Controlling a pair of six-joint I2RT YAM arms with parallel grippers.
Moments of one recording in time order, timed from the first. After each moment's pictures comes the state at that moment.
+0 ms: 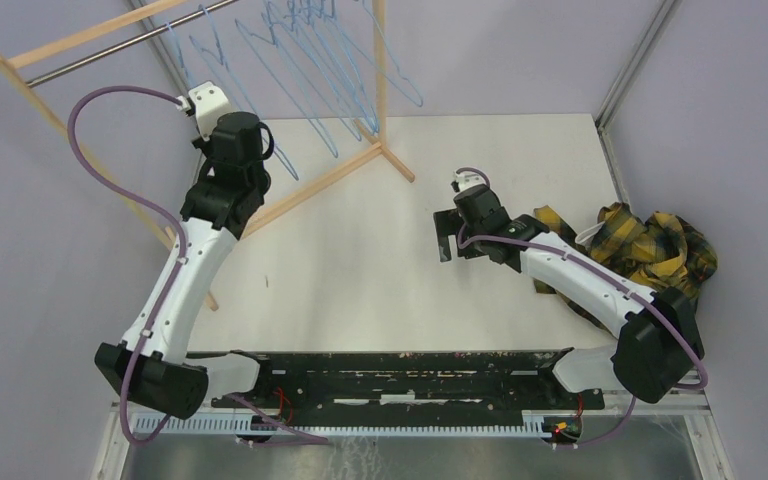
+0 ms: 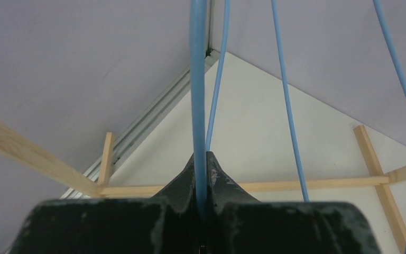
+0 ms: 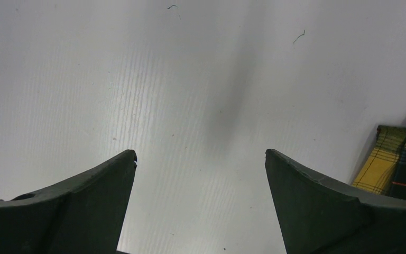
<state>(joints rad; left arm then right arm) -0.30 1.22 1.39 -0.47 -0.91 -0.30 0.63 1.36 1.01 -0.54 0.22 0.34</state>
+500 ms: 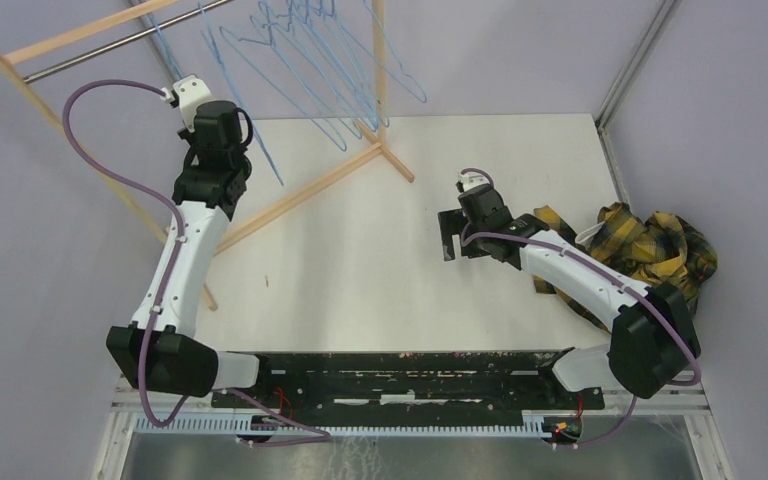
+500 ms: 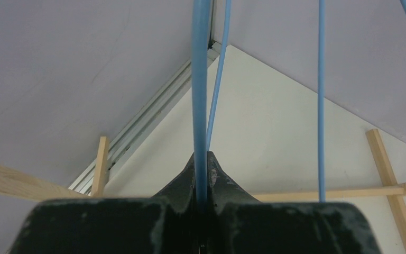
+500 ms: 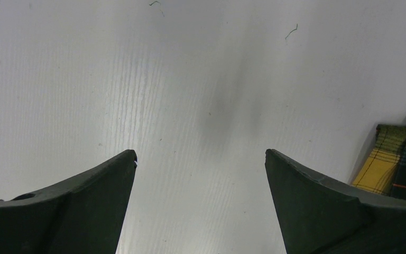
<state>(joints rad) -0.12 1.34 1.44 -0.45 -0.70 -0.29 0.58 1.38 0.98 -0.51 0.20 0.32</state>
